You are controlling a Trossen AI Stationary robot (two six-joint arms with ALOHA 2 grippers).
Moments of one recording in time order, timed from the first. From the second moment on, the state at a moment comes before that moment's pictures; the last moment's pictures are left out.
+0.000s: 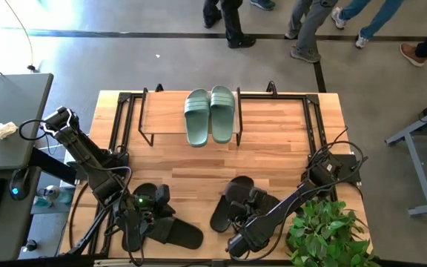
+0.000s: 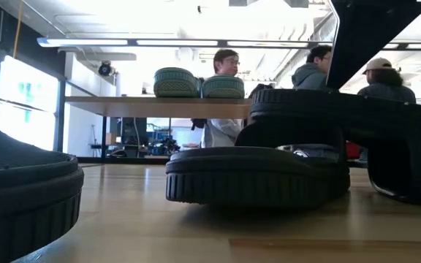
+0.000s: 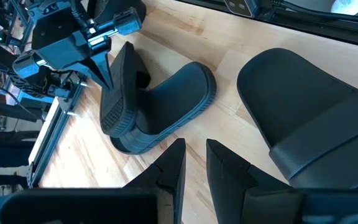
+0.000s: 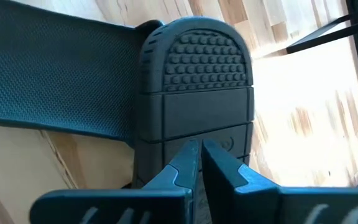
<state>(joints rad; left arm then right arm) -0.74 1.32 0.94 -0.41 -0.54 0.47 0.66 2.26 1.99 -1.57 0.56 1.09</state>
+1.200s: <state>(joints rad) -0.74 1.32 0.94 -0.41 -0.54 0.50 0.69 2.26 1.94 -1.49 0.42 1.16</state>
